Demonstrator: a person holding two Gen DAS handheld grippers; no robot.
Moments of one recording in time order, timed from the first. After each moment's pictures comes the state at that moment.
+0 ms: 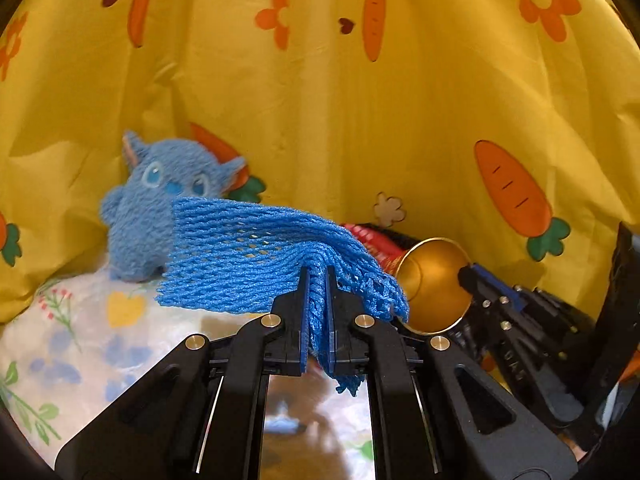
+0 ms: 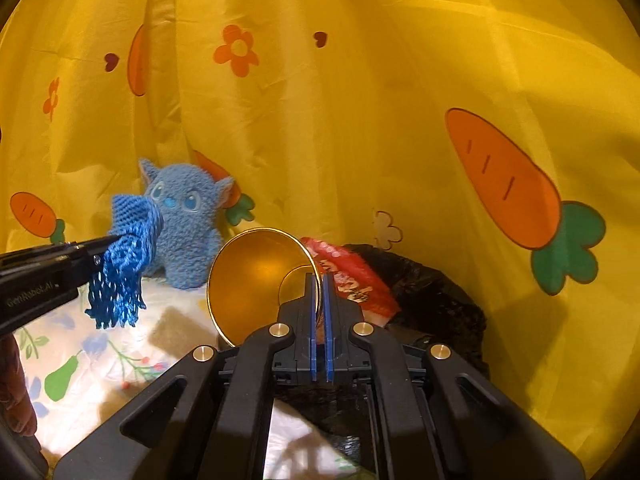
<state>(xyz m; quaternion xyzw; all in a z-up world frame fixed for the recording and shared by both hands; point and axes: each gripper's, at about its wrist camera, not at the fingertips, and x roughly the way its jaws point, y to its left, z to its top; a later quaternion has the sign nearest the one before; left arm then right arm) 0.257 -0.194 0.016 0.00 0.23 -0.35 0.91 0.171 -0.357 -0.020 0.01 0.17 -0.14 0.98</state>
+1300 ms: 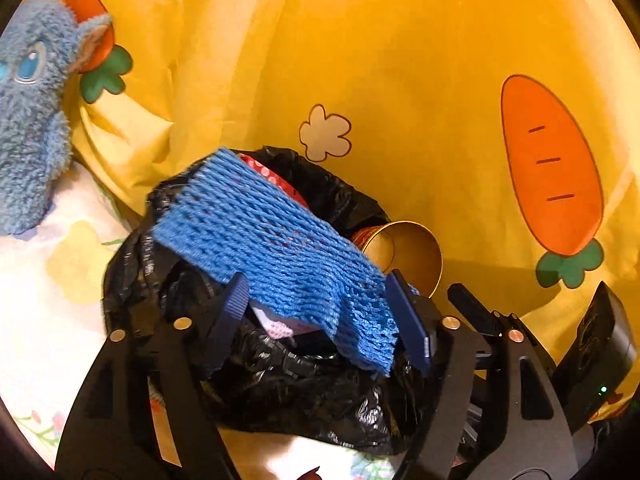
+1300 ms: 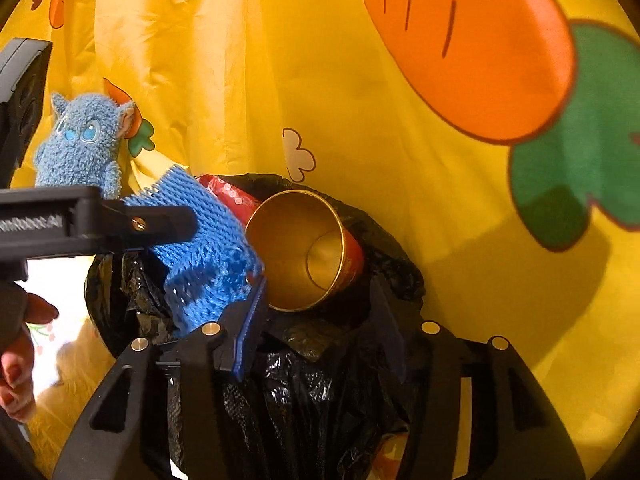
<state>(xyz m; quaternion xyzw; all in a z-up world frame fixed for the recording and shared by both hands) 0.342 -0.326 -0.068 -0.07 0.39 -0.45 0.80 0.201 -0.433 -0.068 -0.02 0.26 -0.22 0.94</state>
